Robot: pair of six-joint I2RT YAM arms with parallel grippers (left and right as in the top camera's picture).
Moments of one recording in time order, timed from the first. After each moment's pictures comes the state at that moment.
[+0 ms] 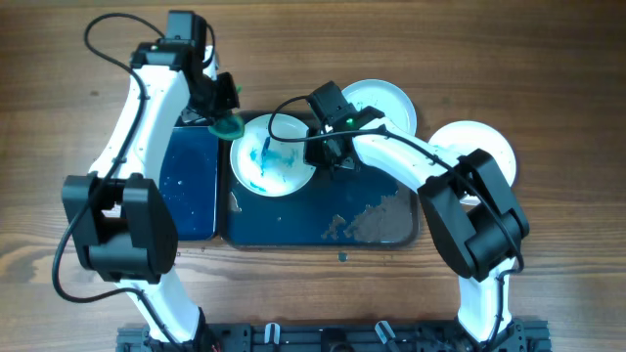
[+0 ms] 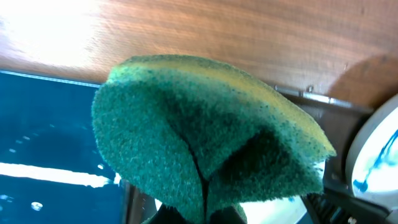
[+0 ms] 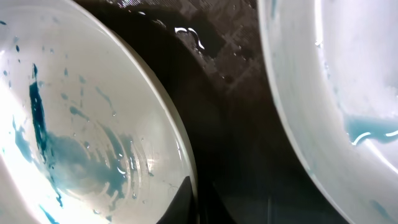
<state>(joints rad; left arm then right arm) -0.09 1.95 1.65 -1.03 0.13 -0.32 0.59 2.08 1.39 -0.55 -0.18 0.72</state>
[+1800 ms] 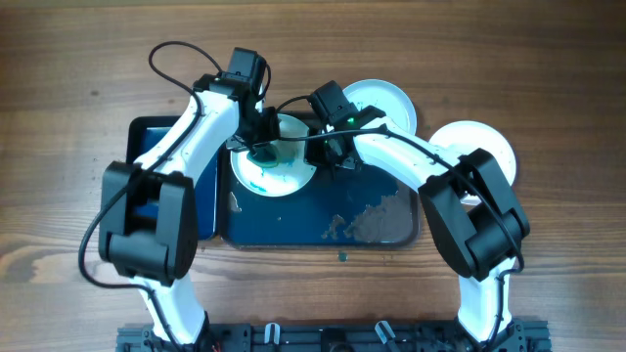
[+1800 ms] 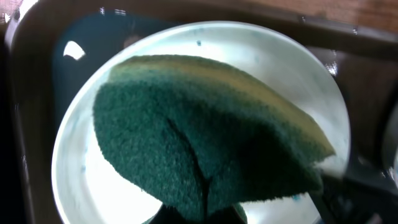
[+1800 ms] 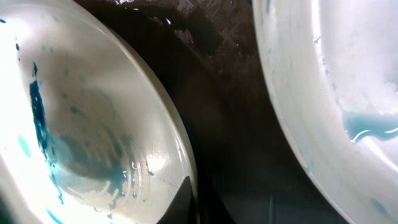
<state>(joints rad) -0.27 1.97 1.43 -0.84 0.10 -0.40 0.58 2.08 1.39 -0.55 -0.19 0.72</state>
